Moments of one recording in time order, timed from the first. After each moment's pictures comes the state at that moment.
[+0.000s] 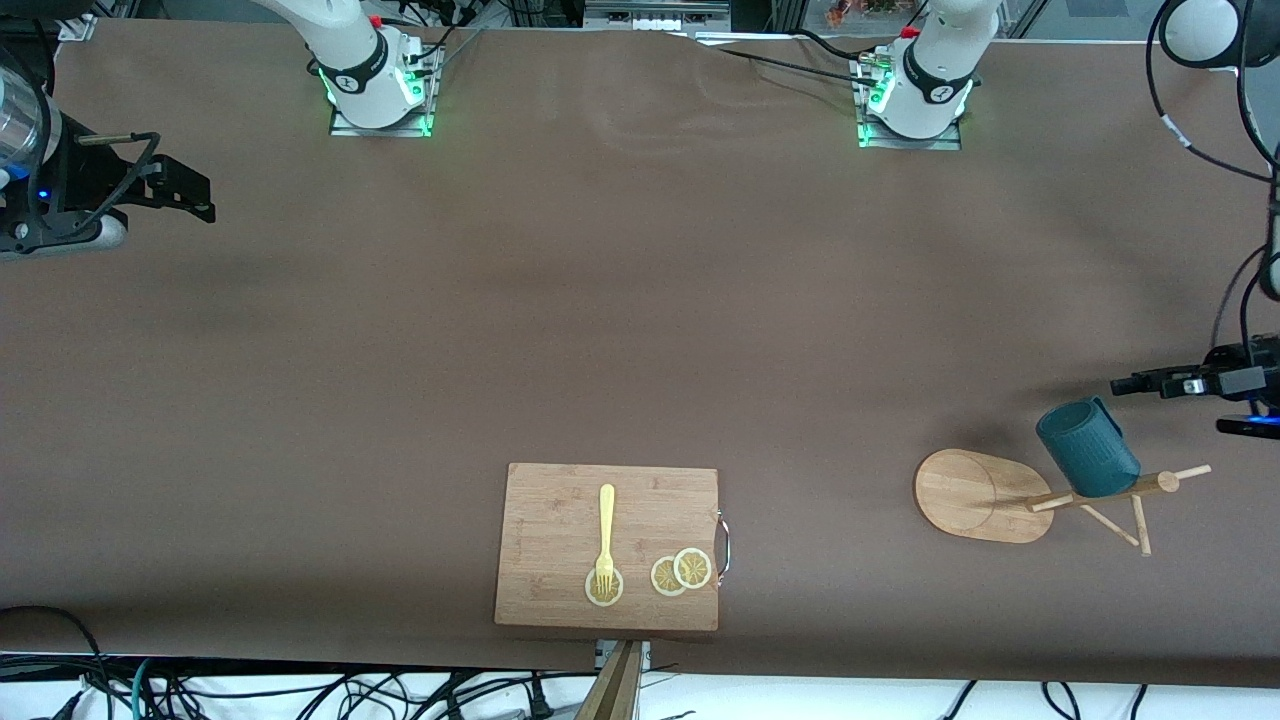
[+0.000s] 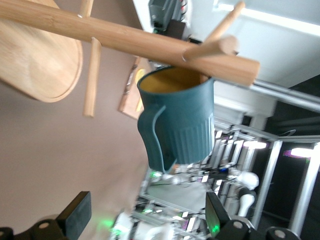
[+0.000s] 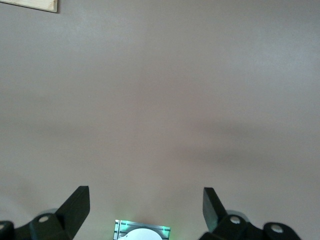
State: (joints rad) left arm 0.66 0.83 -0.03 -1.32 -1.09 1.27 0.42; right arm 0.40 -0.01 -0.35 -1.62 -0.02 1.49 -0.09
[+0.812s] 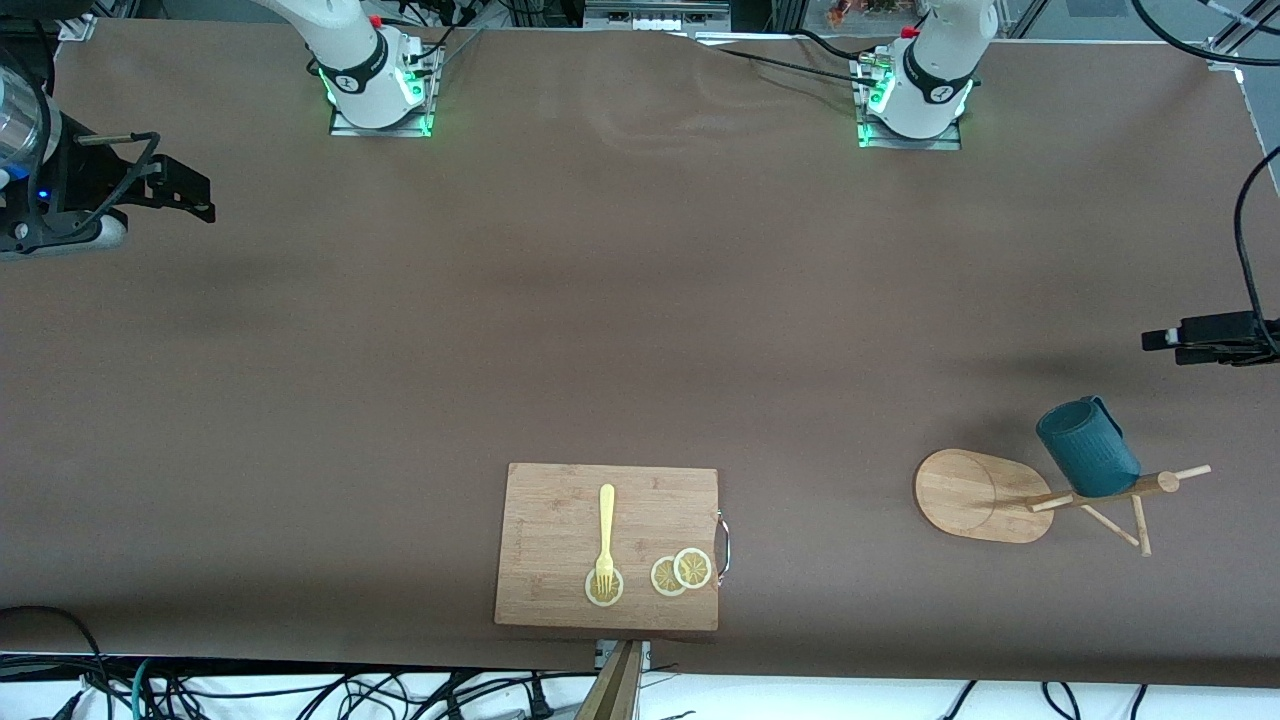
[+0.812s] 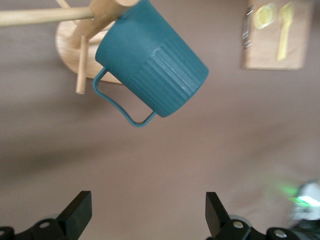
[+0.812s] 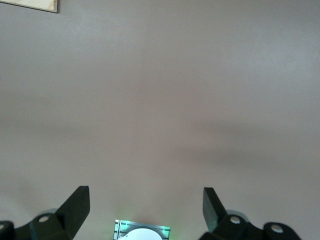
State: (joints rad) left arm 0.37 0.46 -0.06 -1.30 -0.32 1.45 0.42; right arm 0.40 -0.01 -0.35 -1.62 -0.02 1.49 -0.09
